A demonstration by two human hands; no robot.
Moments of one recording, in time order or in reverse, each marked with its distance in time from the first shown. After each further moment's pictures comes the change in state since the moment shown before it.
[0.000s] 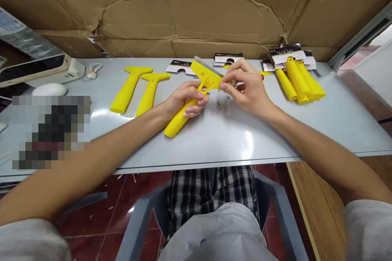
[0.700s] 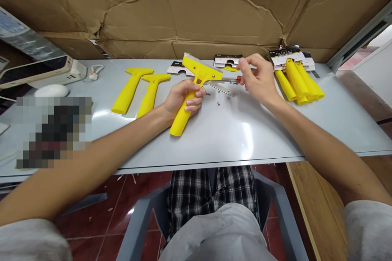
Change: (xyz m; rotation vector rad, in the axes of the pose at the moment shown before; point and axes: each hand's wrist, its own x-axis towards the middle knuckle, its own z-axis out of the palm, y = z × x) left_hand 0.003 0.001 -0.001 -0.265 0.182 -0.049; right_hand 0.017 0.036 -0.018 -0.040 0.208 0.090
